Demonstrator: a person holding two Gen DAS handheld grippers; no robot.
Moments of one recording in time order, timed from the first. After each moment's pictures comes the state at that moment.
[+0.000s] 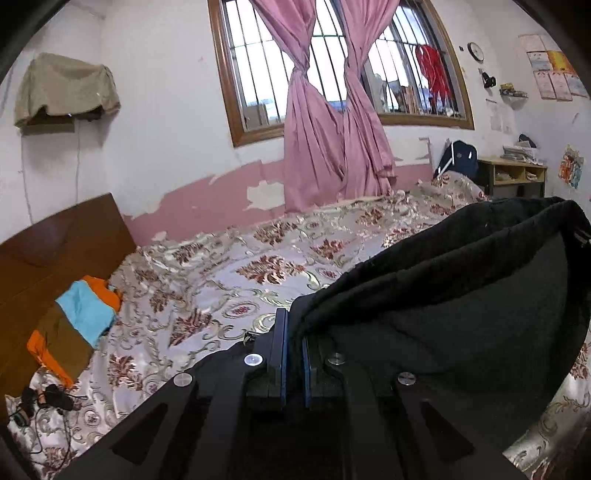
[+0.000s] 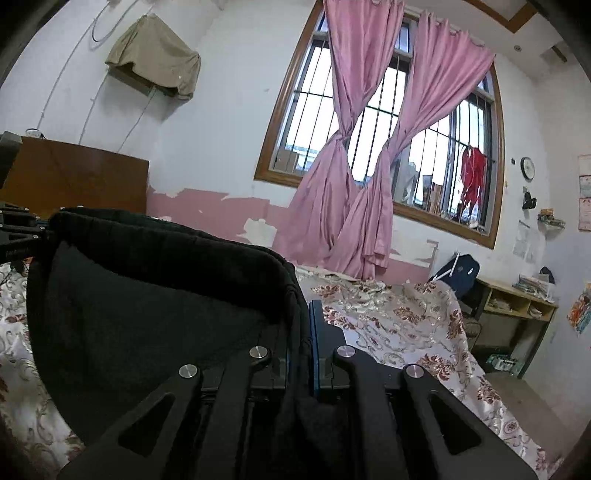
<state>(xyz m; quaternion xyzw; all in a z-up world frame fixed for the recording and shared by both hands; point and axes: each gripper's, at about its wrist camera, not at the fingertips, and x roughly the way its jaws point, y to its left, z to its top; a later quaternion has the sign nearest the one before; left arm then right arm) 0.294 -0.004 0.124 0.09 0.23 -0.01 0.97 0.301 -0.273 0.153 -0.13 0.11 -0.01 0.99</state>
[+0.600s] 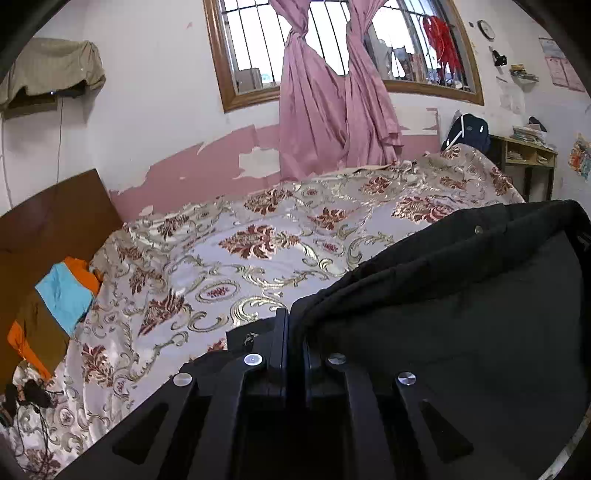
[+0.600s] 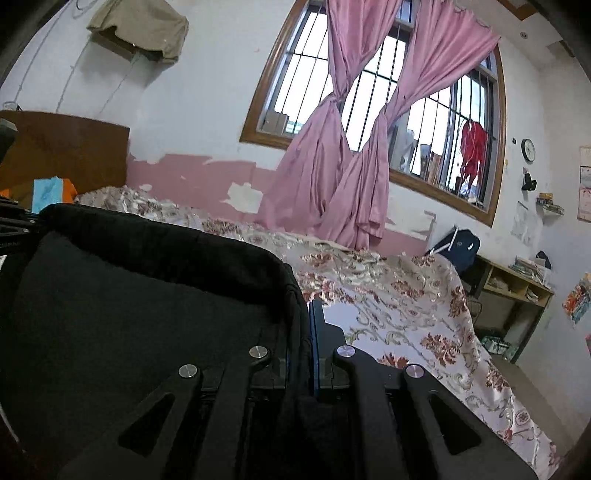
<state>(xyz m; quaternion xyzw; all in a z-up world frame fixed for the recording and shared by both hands) 0.385 -0.015 0.059 0.09 0.28 0.00 0.96 0.400 -0.270 0.086 -0.13 0.16 -0.04 0.98</state>
